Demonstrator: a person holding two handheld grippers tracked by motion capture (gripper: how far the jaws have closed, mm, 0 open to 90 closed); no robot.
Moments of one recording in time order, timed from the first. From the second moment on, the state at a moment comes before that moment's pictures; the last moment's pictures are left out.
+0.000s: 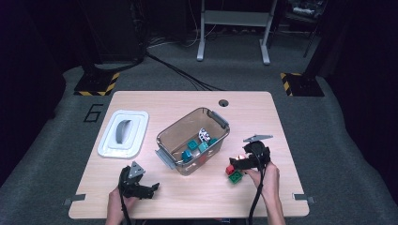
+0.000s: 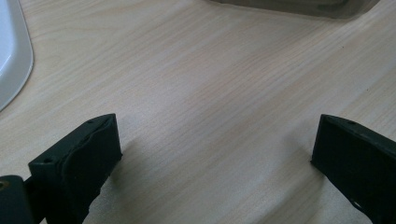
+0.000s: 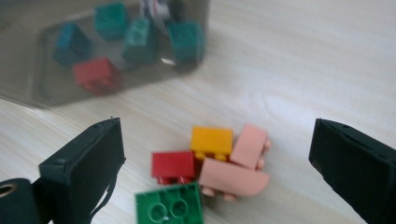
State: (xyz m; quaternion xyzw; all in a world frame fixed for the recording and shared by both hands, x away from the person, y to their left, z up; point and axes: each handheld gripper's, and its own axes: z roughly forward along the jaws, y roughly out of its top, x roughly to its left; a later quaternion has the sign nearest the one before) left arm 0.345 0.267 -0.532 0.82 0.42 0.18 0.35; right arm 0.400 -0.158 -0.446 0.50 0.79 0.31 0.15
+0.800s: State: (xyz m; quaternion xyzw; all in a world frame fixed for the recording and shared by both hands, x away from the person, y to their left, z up) left arm 0.346 0.267 -0.532 0.82 0.42 0.18 0.35; right arm 0.396 -0.180 -0.498 0.55 0.76 0.31 0.13
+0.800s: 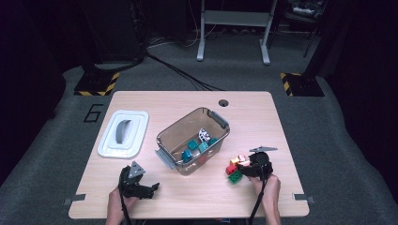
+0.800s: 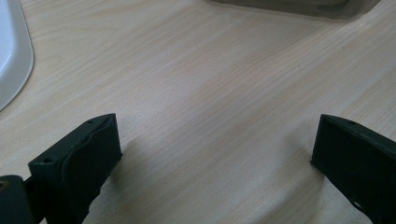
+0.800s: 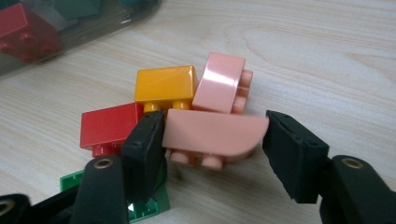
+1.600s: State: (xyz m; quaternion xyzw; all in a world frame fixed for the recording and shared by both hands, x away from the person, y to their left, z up) left arm 0.345 0.267 -0.532 0.82 0.42 0.18 0.35; right arm 0.415 -0.173 -0.497 0.50 0.81 0.28 0.14
